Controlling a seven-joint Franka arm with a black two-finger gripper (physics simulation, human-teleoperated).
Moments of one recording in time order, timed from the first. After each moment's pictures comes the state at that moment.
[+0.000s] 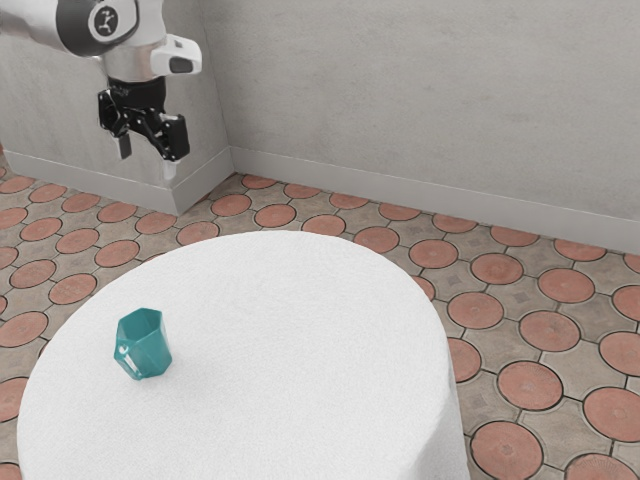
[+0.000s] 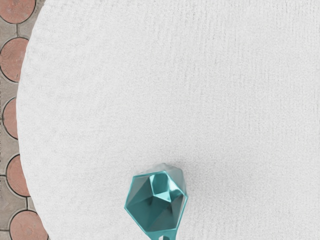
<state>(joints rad) -0.17 -0.03 0.17 -1.60 0.19 1.53 0.04</state>
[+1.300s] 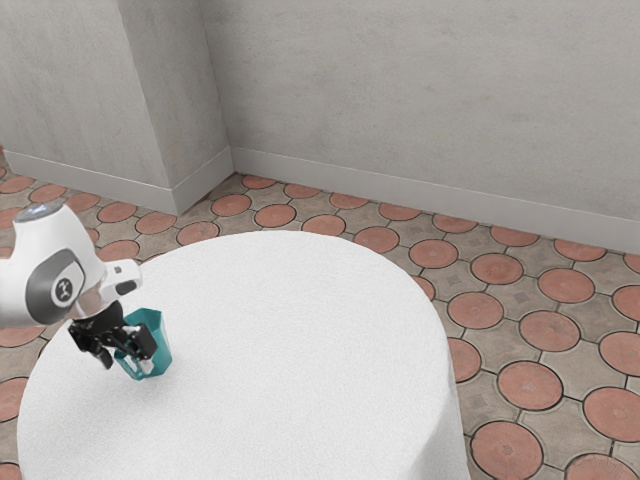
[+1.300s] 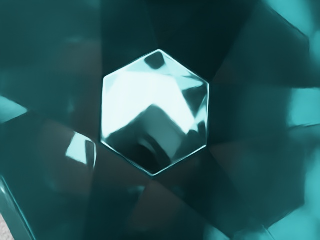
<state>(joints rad) -0.20 -0.13 0.50 -2.65 -0.07 2.55 0.14</state>
